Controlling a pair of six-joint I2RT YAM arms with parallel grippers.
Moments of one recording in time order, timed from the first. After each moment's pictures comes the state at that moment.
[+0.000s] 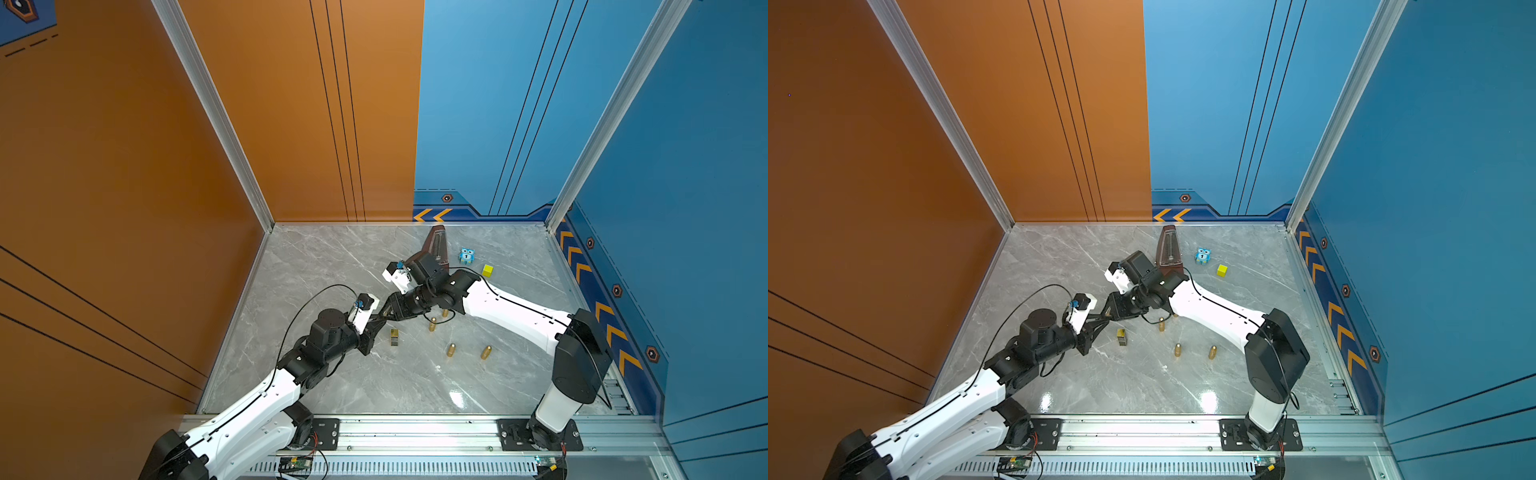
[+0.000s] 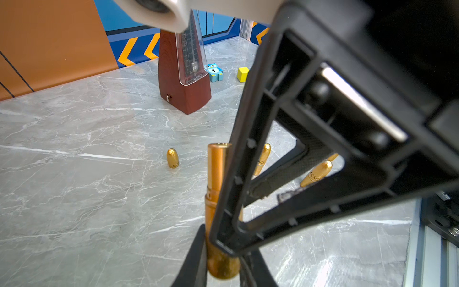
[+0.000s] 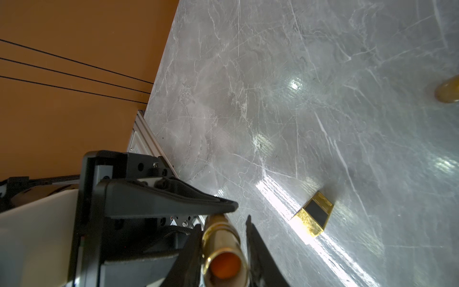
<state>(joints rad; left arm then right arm) -0.59 0.85 0.40 0.06 0.21 -0.04 0.82 1.73 1.42 -0.55 -0.52 0.52</state>
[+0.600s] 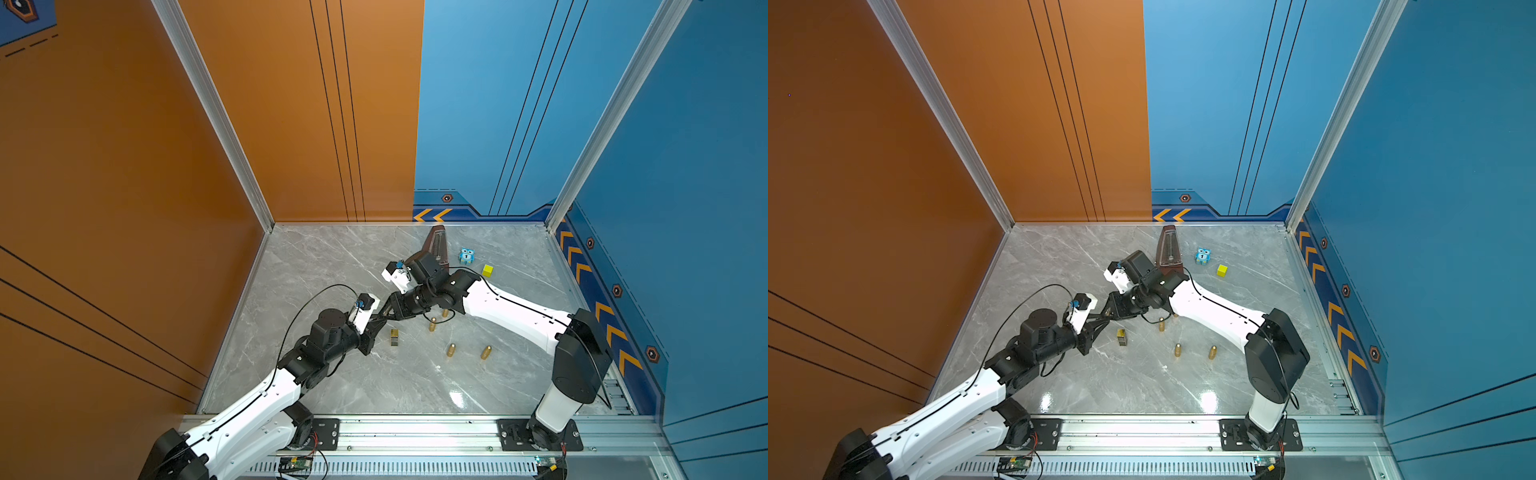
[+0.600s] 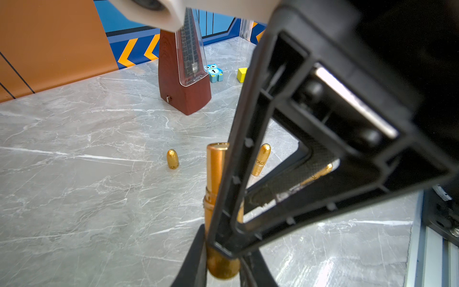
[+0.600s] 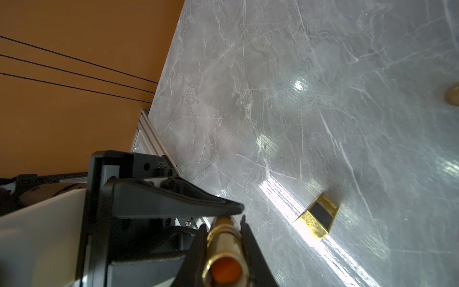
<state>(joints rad) -0.59 0.85 0.40 0.07 0.20 -0.04 0.82 1.73 1.42 -0.55 -0.51 0.52</state>
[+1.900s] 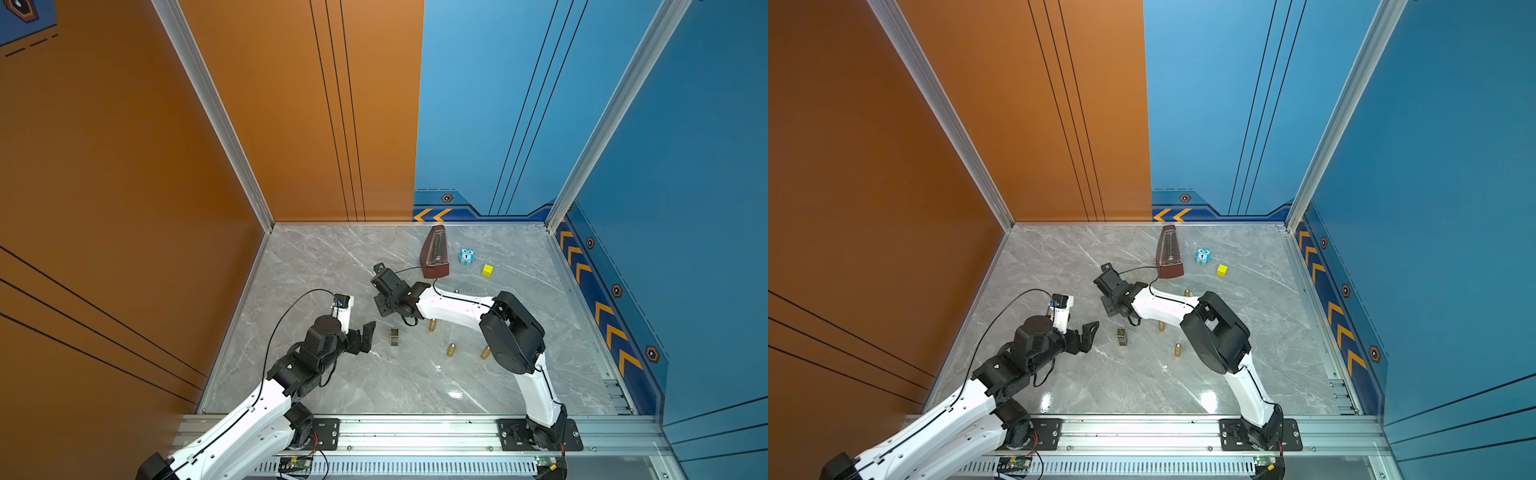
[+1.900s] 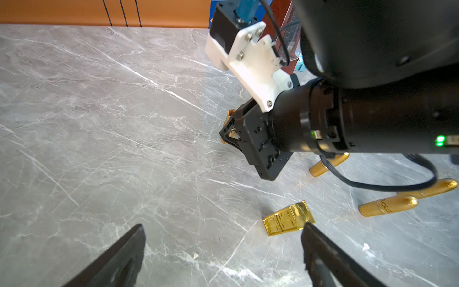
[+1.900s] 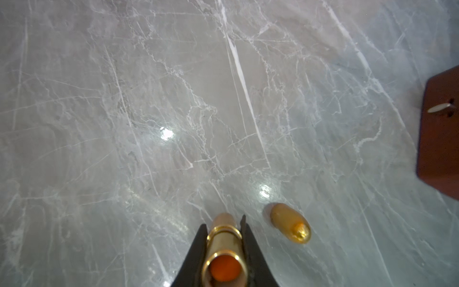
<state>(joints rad) -0.59 0.72 0.40 -0.19 -0.13 -0.31 0.89 2.15 1.57 -0.35 0.25 0.31</state>
